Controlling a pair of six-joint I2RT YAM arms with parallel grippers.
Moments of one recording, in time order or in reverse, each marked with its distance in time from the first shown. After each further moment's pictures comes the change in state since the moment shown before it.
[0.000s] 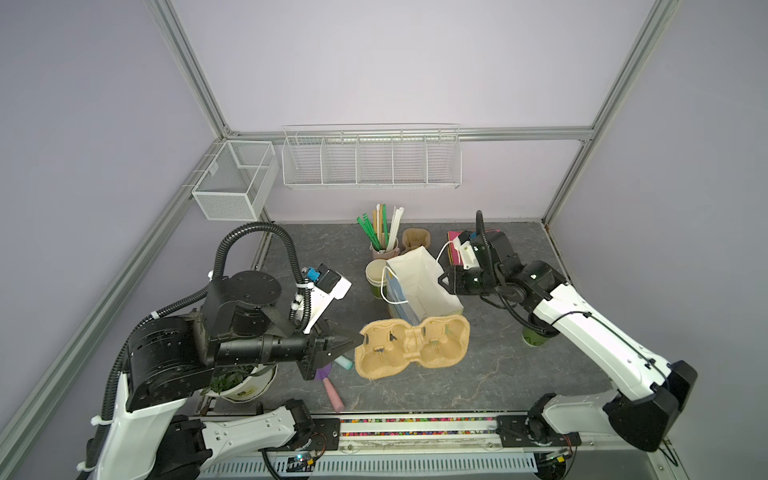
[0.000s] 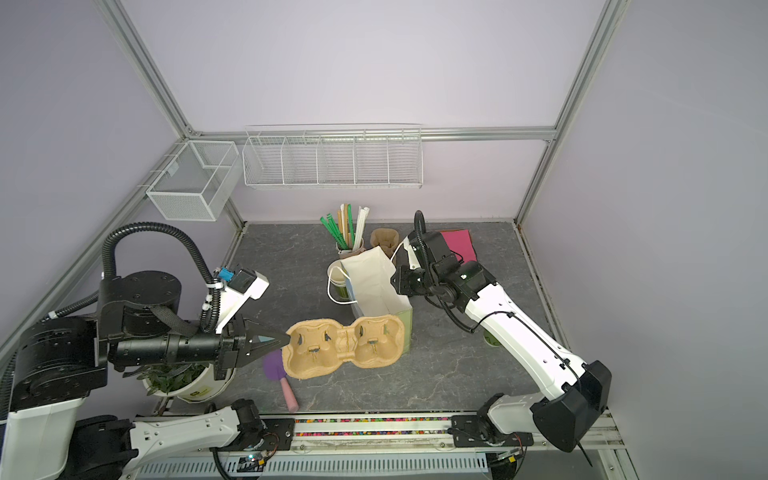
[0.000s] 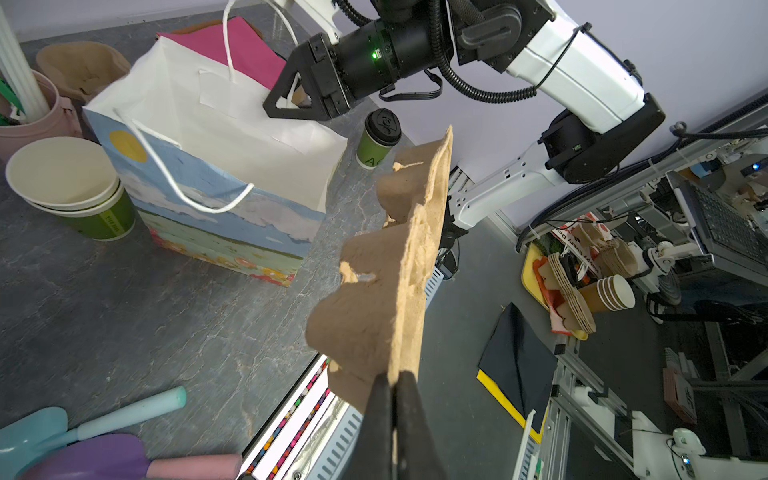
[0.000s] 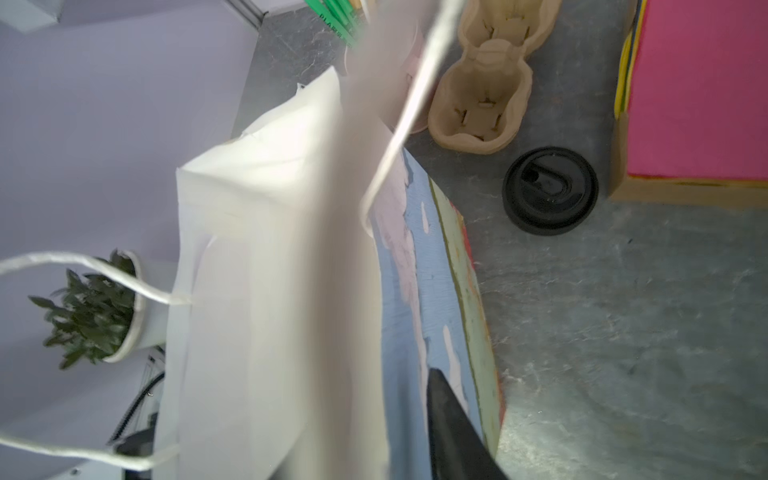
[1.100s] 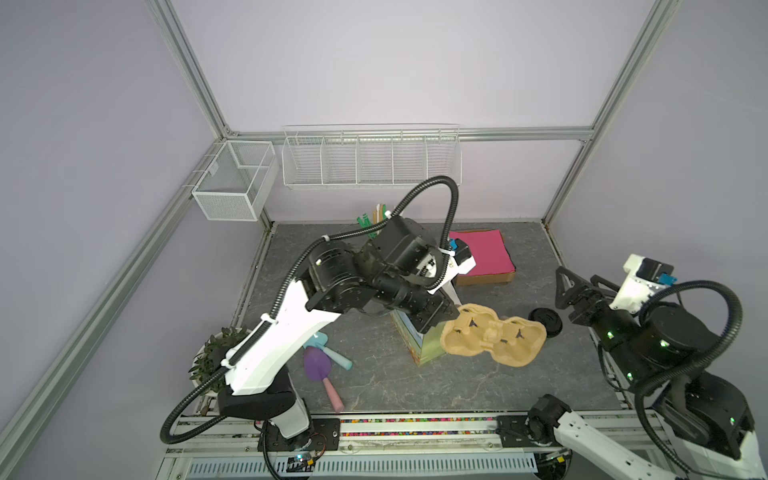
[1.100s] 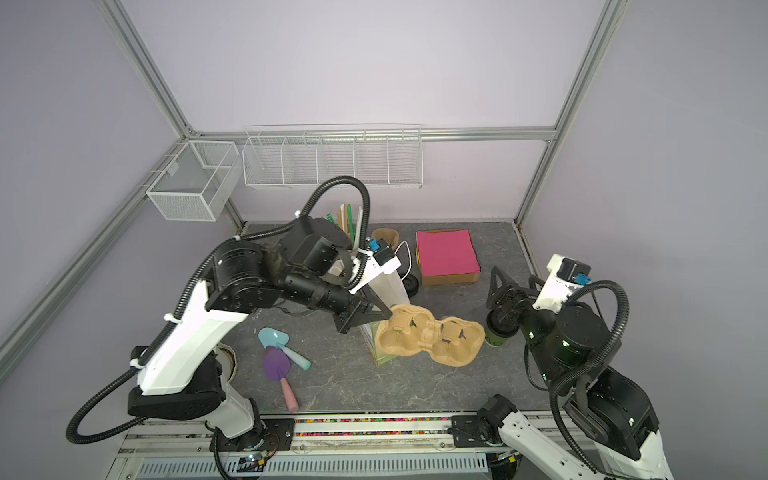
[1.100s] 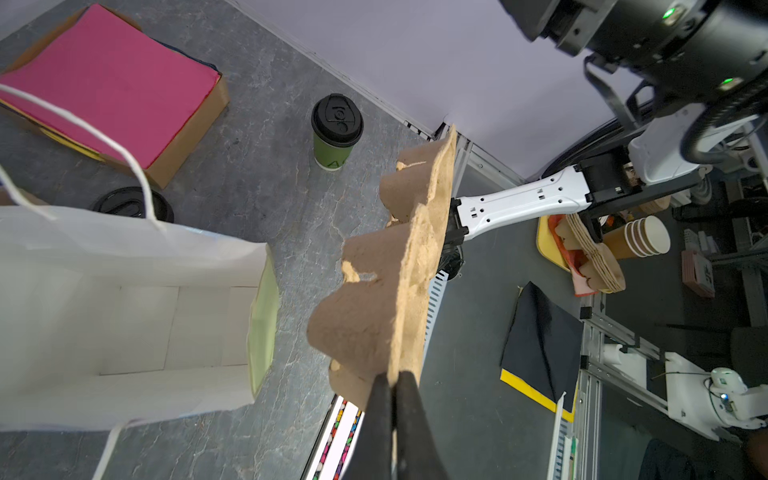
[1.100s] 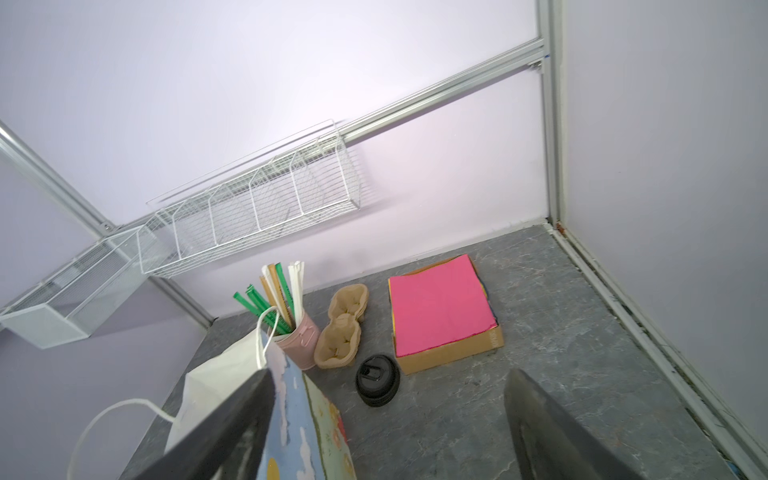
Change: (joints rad) left arm -0.143 0.715 0.531 -0.040 0.021 0.201; right arm -0.006 -0.775 -0.096 -0.033 0.727 -0.099
